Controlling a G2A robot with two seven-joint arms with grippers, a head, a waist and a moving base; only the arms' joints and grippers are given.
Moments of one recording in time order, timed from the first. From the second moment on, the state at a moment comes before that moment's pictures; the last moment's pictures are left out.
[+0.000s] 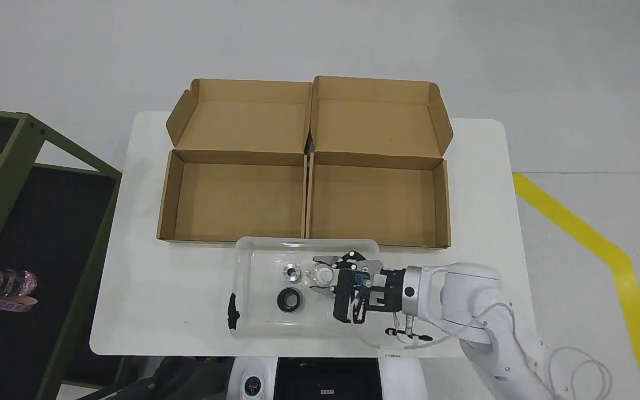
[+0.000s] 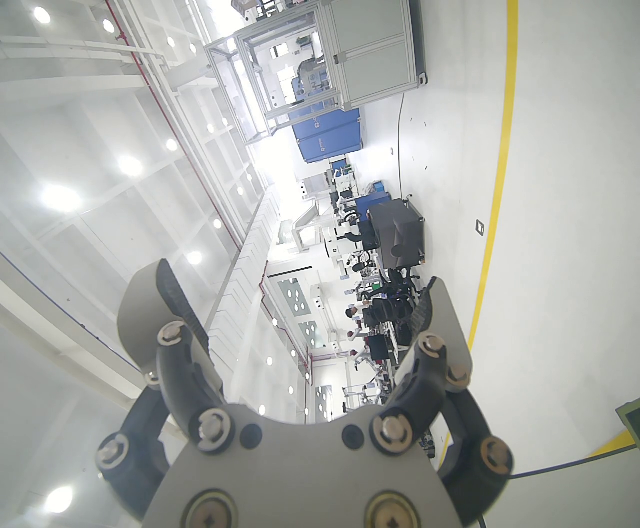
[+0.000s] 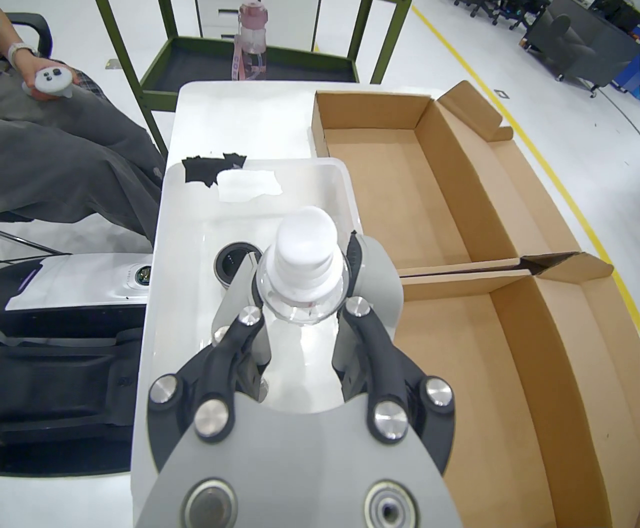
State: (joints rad) left arm -0.33 -0.16 -0.45 -1.44 1.96 -0.37 0.19; right arm -1.36 -1.14 1.15 -2.11 -1.27 -0.86 0.43
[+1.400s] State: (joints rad) left arm -0.33 -0.16 -0.45 -1.44 1.96 -0.37 0.19; right arm -1.21 -1.14 1.17 -1.95 -0.92 -0.74 0.29
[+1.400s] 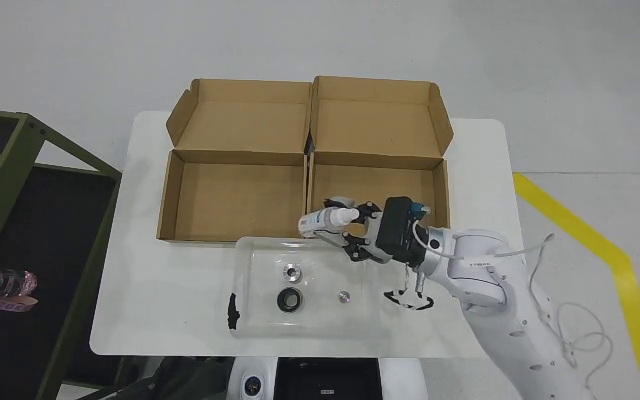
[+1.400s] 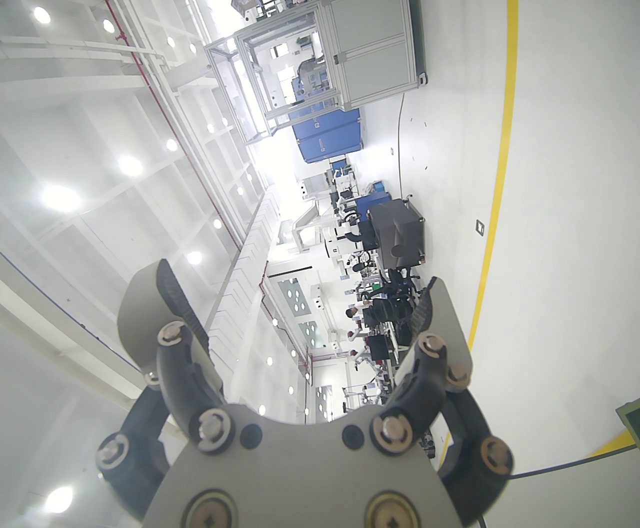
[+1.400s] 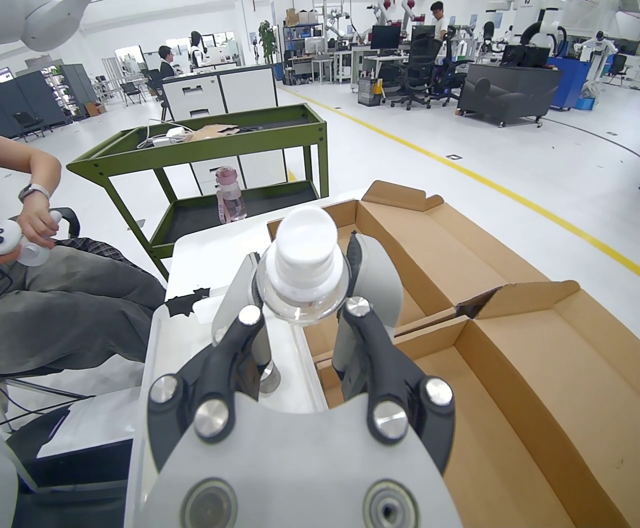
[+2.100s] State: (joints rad) left arm -0.33 -0.16 -0.45 -1.44 1.96 -0.37 0.19; right arm -1.03 -1.16 1.10 -1.75 -0.98 -0.60 0.40
